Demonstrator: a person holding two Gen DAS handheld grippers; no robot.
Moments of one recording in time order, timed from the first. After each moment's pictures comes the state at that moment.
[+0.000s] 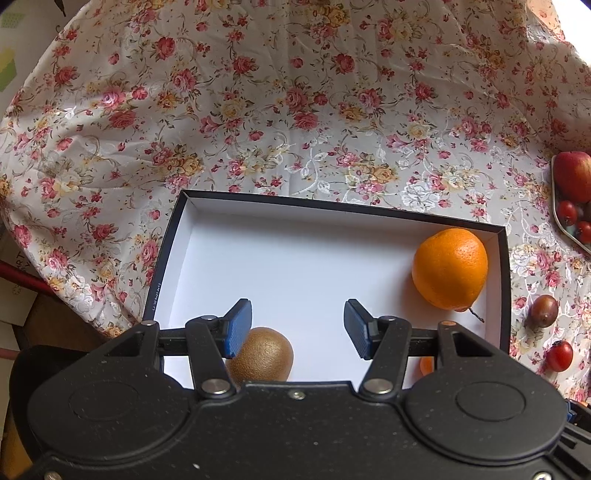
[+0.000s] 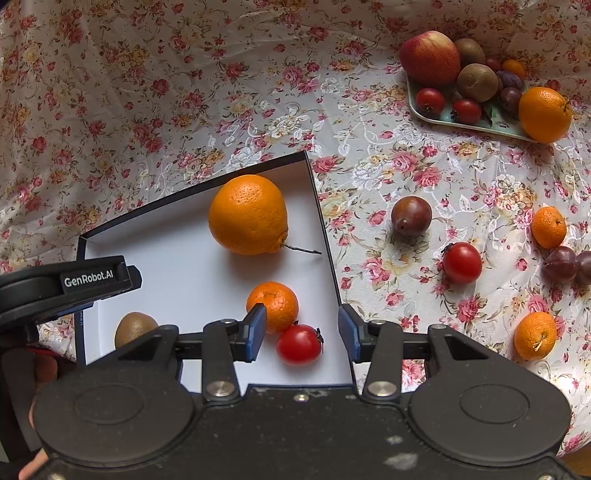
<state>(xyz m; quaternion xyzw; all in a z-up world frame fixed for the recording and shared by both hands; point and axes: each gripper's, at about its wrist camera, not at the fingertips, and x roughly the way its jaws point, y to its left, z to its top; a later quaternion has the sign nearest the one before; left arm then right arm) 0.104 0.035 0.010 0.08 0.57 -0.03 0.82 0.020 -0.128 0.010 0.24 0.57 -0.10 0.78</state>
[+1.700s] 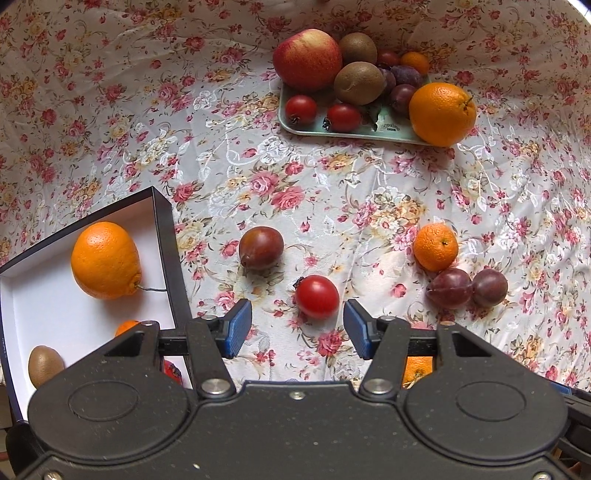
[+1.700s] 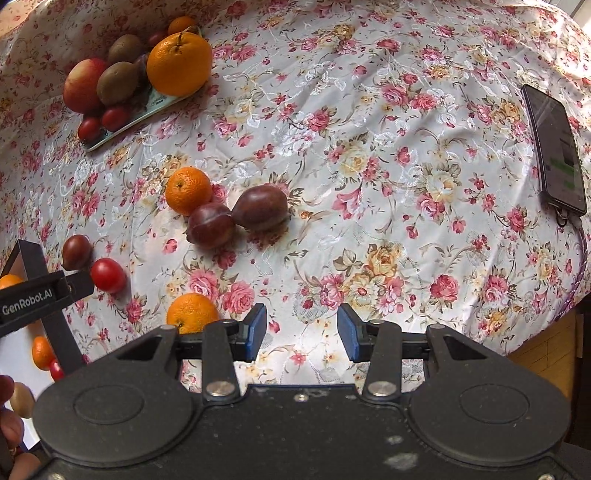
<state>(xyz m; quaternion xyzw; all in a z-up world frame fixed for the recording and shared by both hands) 0.018 -0.197 -0.006 0.19 0.58 -0.22 0.76 -0.124 -0.343 -0.017 0.33 0.60 -0.31 0.66</state>
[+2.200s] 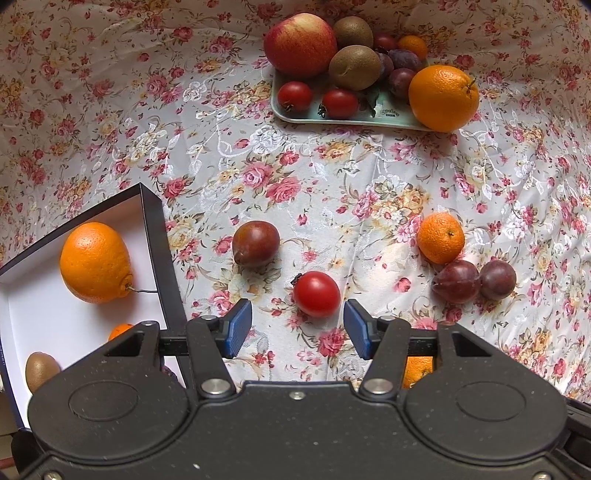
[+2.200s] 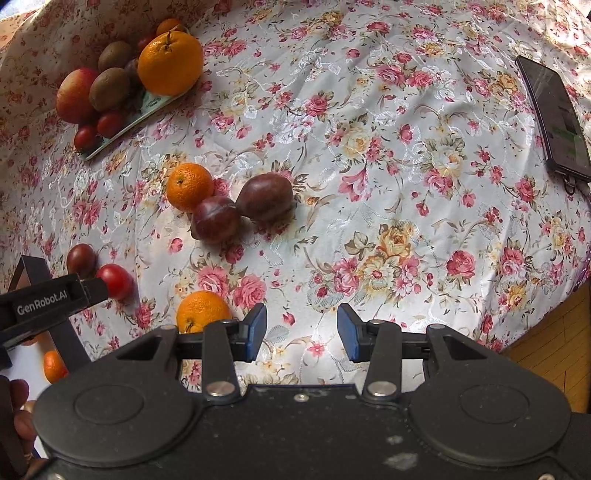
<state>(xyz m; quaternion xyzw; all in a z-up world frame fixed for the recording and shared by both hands) 0.024 -0.198 -0.016 0.20 0.59 -0.22 0.75 -0.124 -0.333 -0.023 0.36 0.58 -0.33 0.65</state>
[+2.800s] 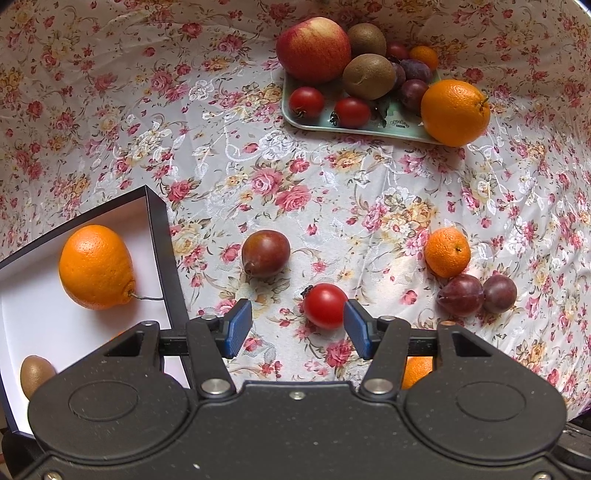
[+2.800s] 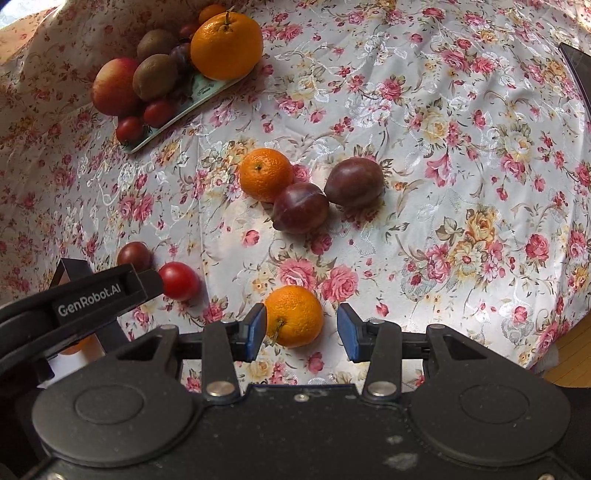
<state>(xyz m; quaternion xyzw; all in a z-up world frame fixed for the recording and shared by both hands) 0.040 -0.191 -0.016 0.18 0.60 -0.22 0.74 -0.083 -0.307 -0.034 0.41 0.57 -0.29 0.65</state>
